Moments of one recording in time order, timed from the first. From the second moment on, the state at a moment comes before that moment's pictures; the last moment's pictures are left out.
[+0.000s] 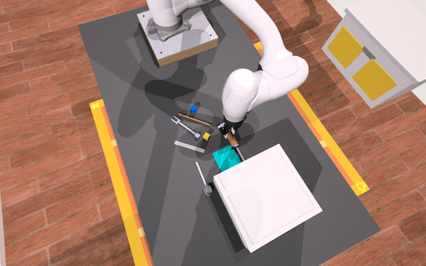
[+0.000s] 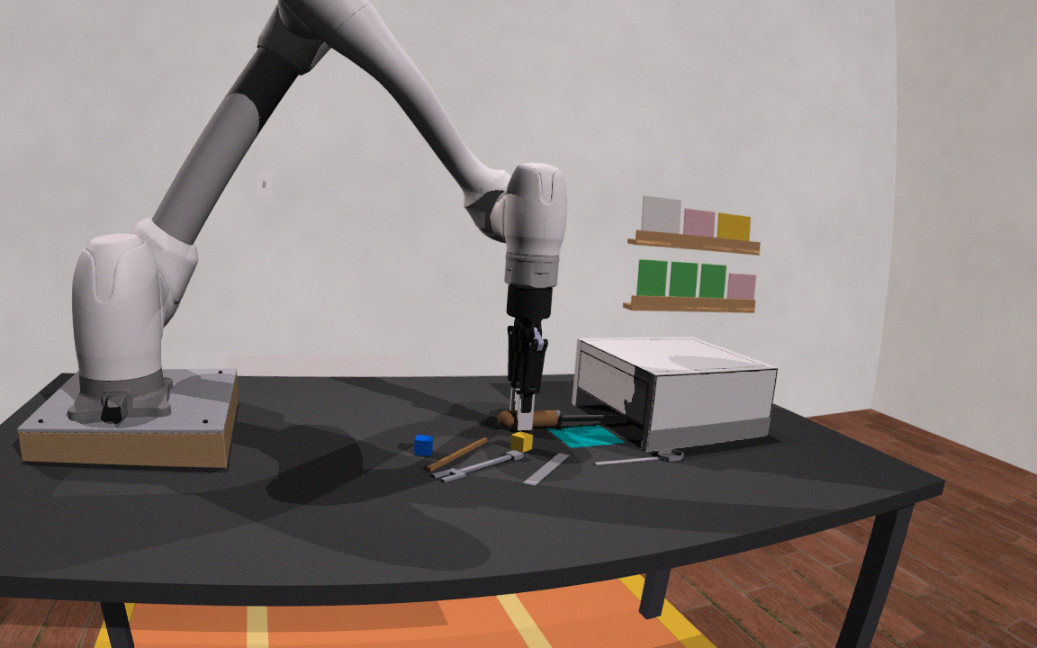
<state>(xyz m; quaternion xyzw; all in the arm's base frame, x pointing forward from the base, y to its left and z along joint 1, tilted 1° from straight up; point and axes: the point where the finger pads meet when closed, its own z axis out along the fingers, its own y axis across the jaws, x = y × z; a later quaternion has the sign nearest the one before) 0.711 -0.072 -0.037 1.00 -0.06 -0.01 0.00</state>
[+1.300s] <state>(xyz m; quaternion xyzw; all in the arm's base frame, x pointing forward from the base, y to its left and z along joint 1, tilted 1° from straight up) 0.609 -0.061 -0.035 1.00 -0.06 -0.01 0.00</state>
